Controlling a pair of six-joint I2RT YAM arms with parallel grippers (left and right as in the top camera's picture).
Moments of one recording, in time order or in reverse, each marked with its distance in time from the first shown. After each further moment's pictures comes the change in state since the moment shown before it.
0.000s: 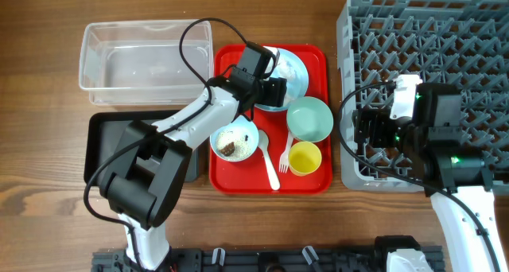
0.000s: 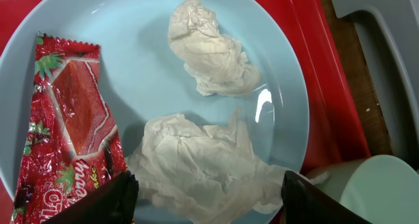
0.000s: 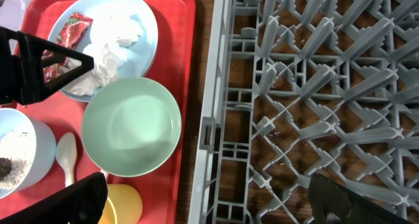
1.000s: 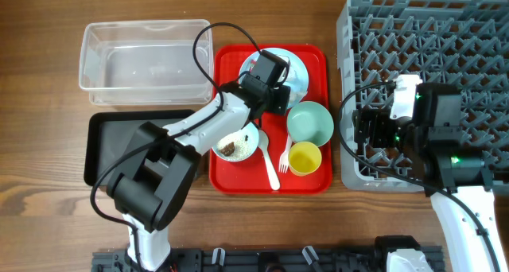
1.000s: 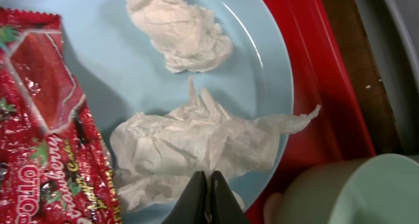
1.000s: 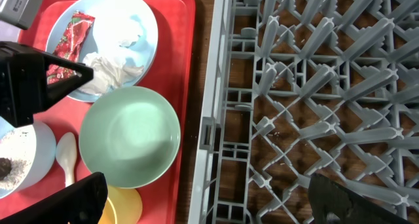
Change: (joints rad) left arm -0.068 0.007 0.000 -0.026 -0.066 -0.002; right arm 0.000 0.000 0.000 0.000 0.000 0.000
